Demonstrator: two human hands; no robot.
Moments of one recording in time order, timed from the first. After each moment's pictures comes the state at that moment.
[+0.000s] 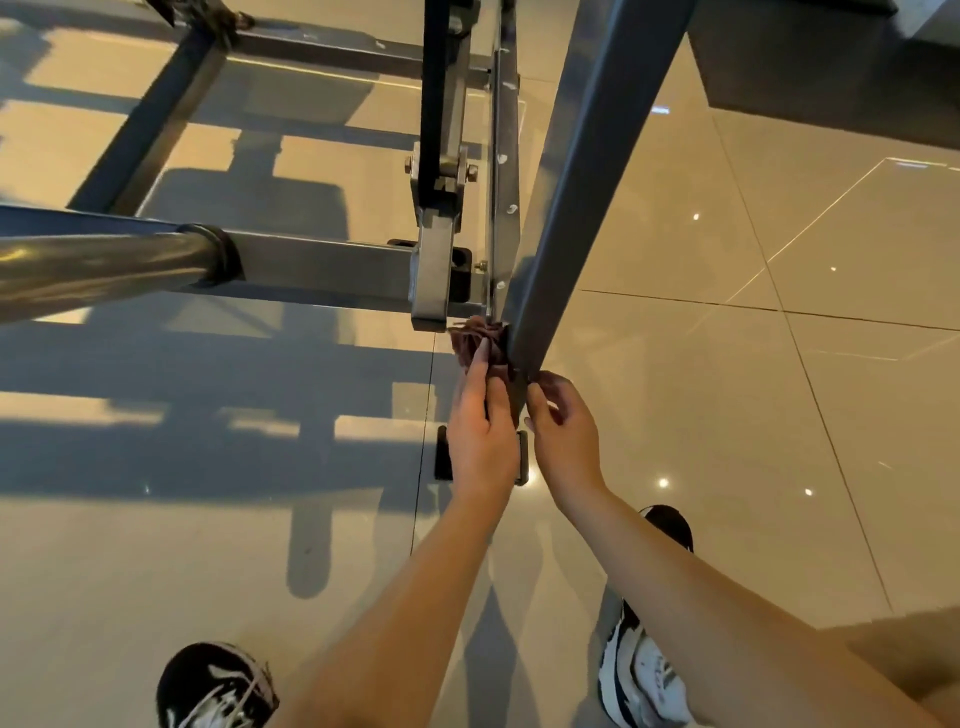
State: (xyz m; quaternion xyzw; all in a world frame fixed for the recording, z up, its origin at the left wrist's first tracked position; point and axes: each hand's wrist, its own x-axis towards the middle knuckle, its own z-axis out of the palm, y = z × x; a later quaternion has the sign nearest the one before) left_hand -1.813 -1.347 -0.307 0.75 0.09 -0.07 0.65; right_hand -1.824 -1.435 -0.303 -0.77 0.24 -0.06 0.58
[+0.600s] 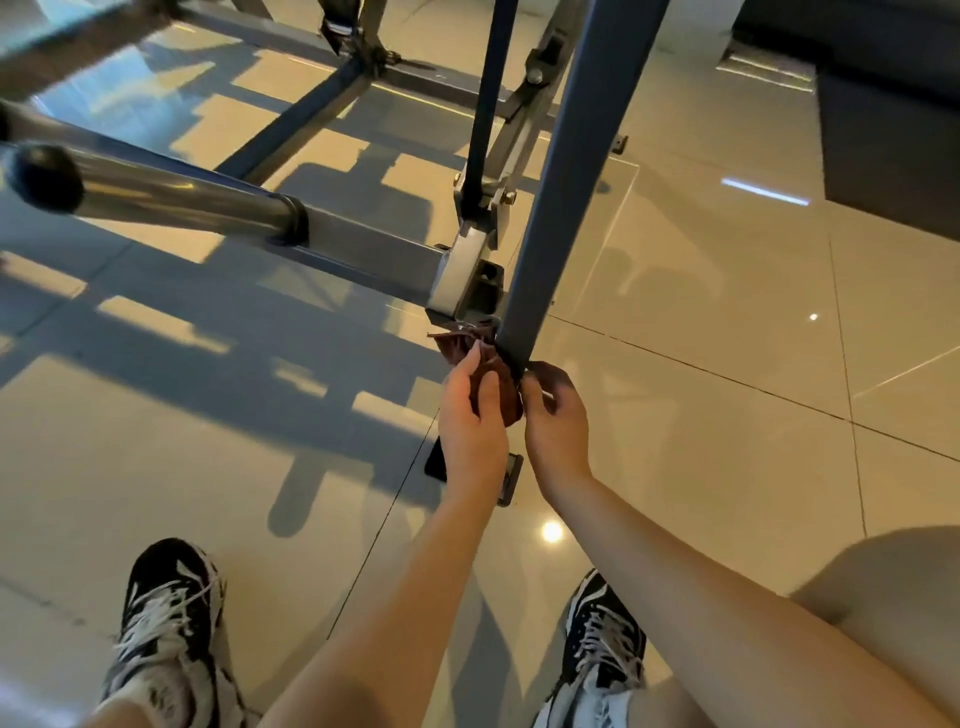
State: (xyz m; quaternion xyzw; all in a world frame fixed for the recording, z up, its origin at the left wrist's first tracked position) left_hand -1.824 -1.399 -0.282 0.72 0.21 0.11 0.66; right_hand -1.804 -1.478 -0.282 -0.78 0.13 0.01 0.61
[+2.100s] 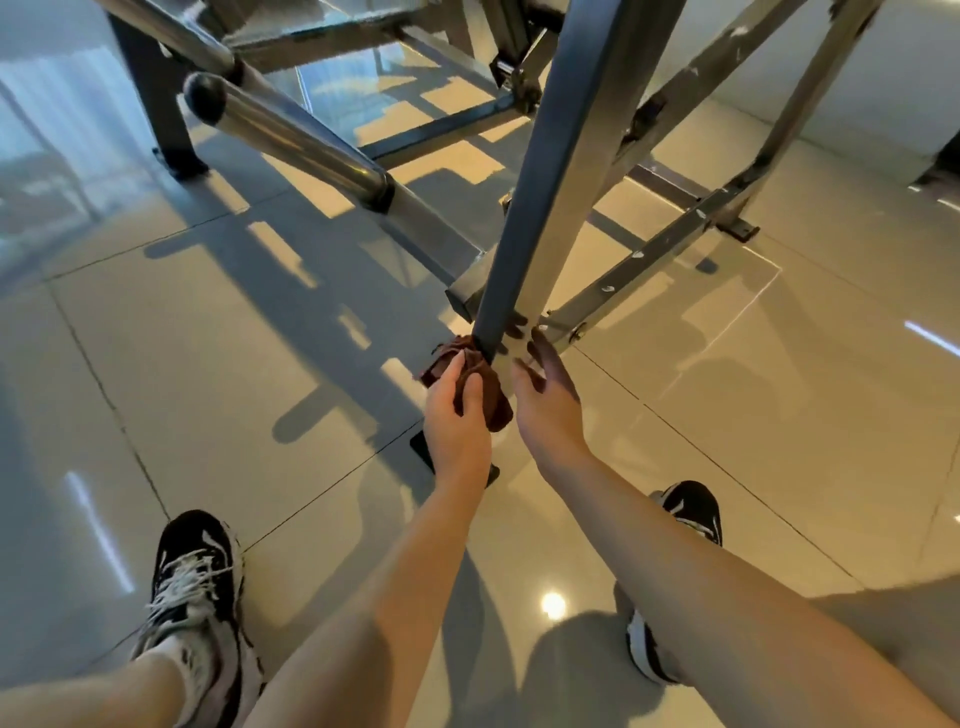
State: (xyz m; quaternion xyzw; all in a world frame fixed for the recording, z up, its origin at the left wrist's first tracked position) left_hand -1.821 -1.486 -0.285 0.60 0.39 0.29 0.64; right_hand -1.769 -1.550 -0.235 -0.78 -0.07 0.20 0.58
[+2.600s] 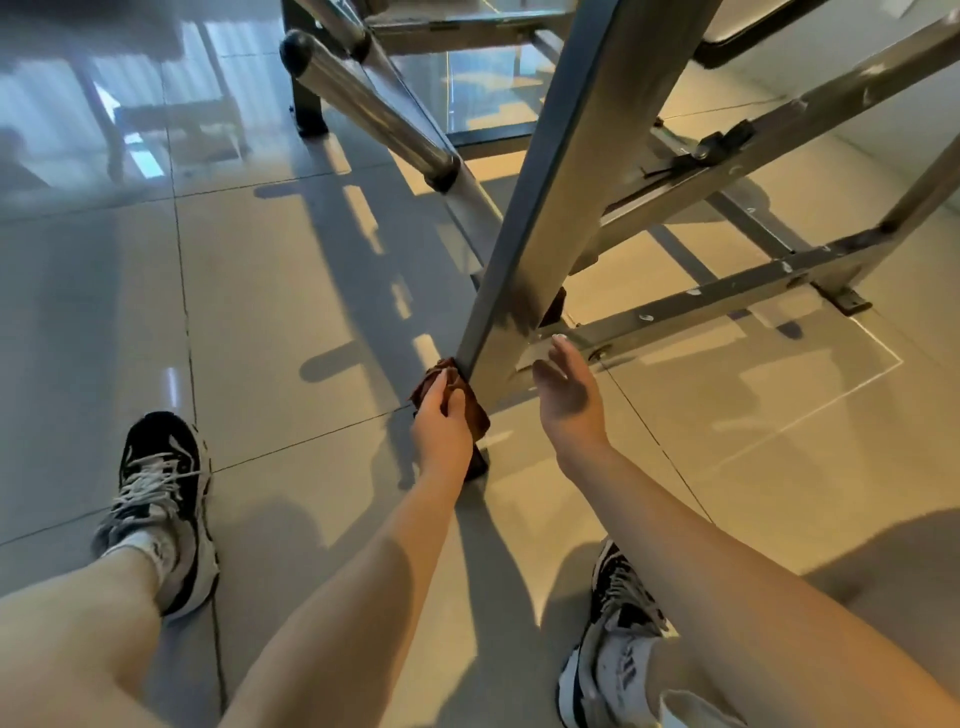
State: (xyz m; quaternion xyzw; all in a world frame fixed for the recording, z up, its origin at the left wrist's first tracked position) left_hand -1.801 -1.522 -0.317 0.52 0.54 0.30 0.59; right_hand -1.695 -1.589 -0.254 -0.74 -0.14 0.27 0.60
